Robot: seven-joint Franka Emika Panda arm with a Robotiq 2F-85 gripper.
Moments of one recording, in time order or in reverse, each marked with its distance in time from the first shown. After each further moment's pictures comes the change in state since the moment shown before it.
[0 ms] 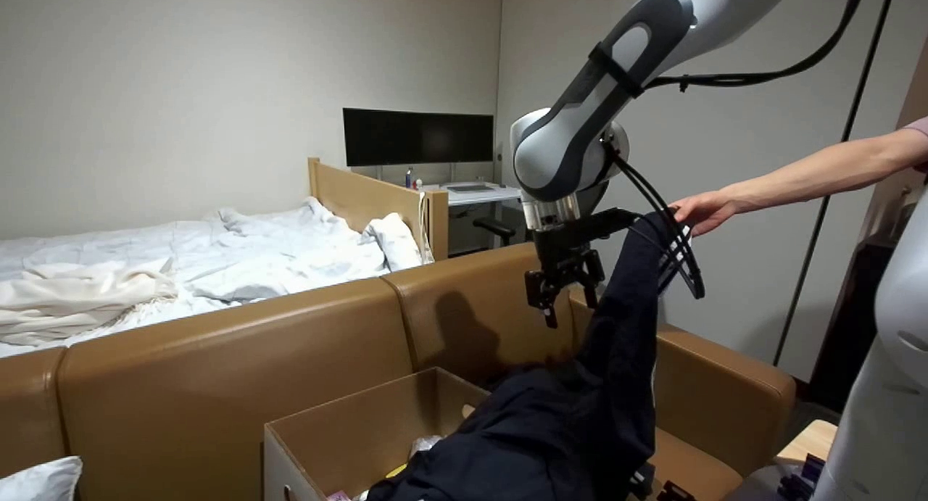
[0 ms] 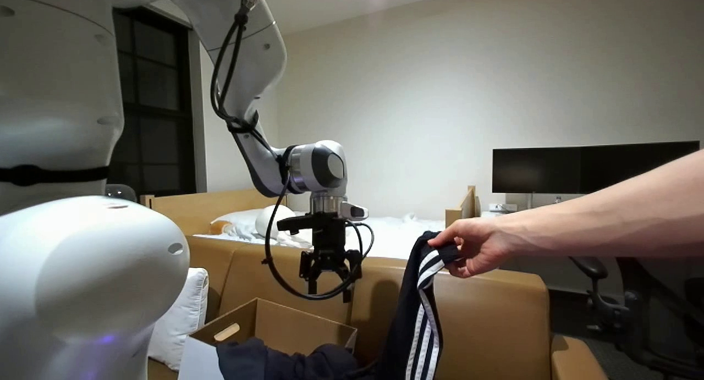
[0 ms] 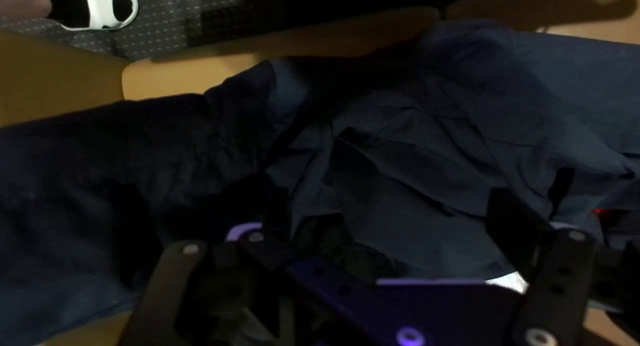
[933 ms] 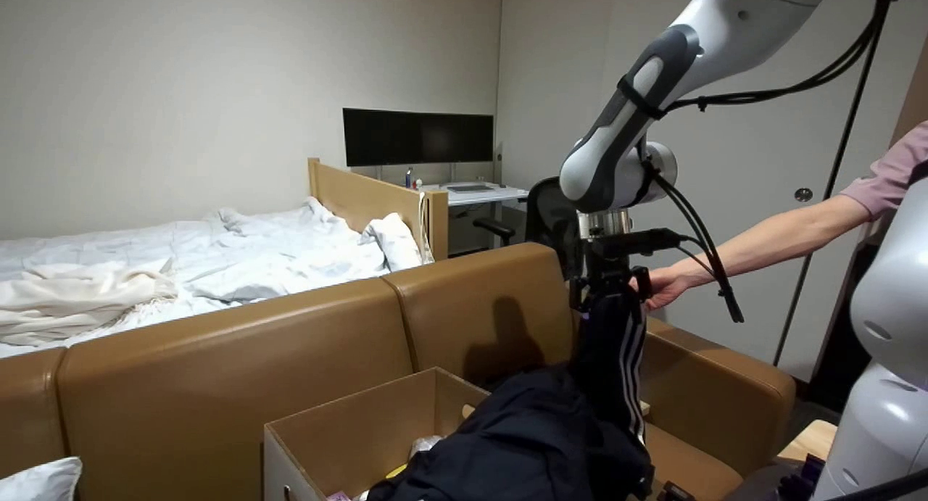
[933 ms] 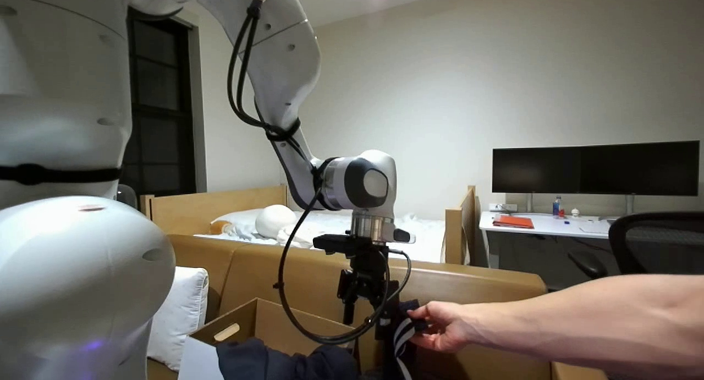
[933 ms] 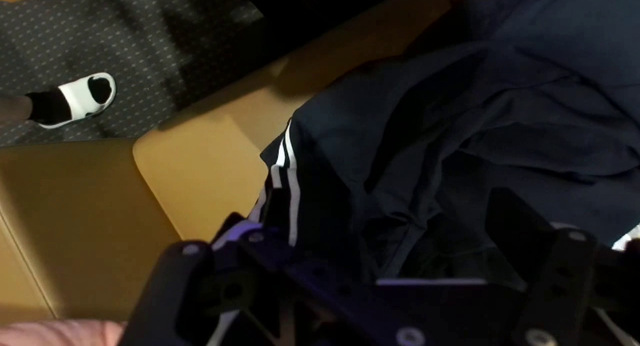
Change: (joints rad) arm -0.142 0.064 -0.124 -0.036 0.079 0.101 -0.004
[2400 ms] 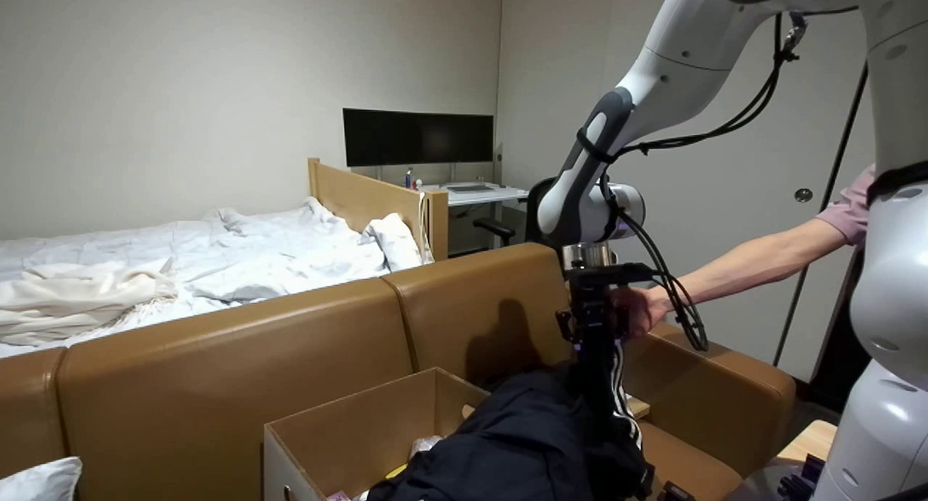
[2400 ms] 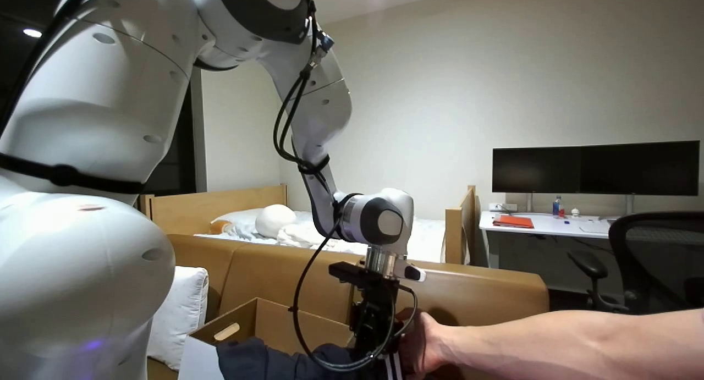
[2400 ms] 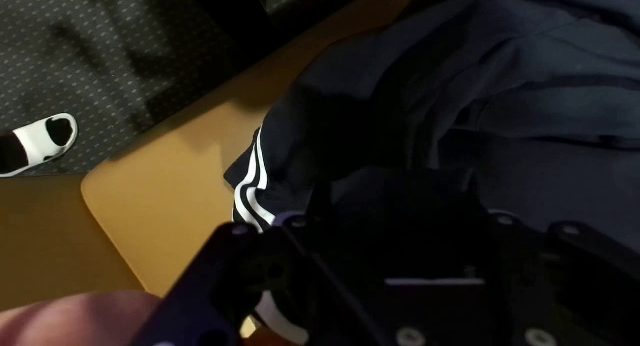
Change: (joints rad) arm -0.002 0.283 0.005 0.155 0.142 0.042 -0.037
